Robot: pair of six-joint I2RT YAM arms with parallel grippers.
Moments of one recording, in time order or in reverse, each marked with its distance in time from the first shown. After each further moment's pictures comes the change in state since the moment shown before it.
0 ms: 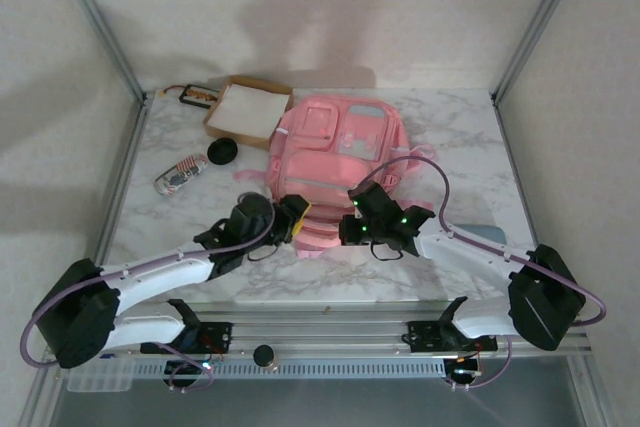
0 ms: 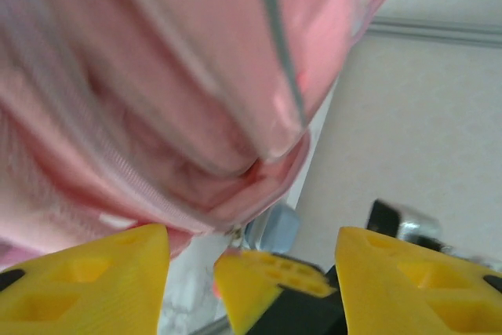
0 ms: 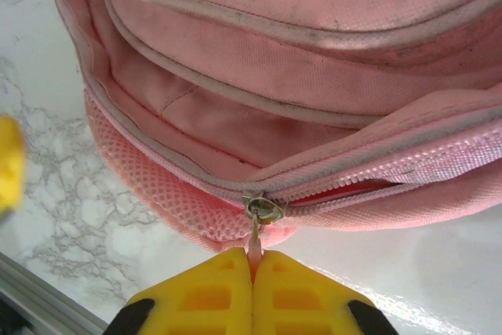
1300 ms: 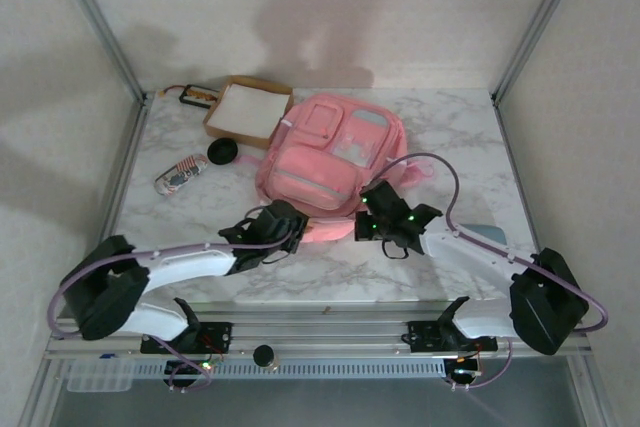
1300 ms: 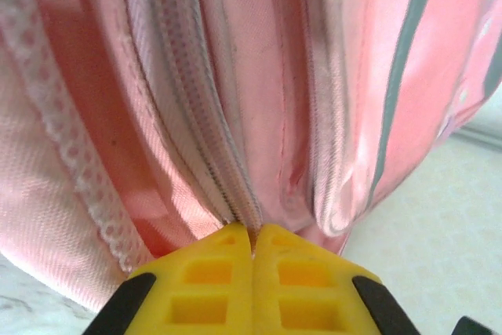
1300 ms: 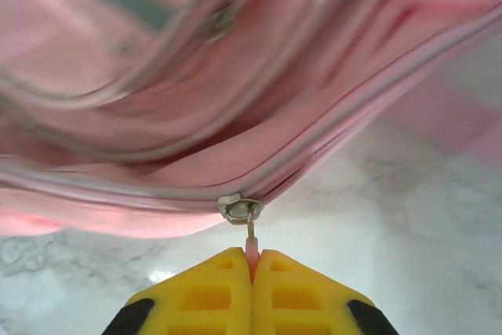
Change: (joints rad) left arm -0.050 0.132 0.073 -0.138 -0.242 -0.193; right arm -0.096 -0.028 -0.026 -0.054 0.169 -0.107
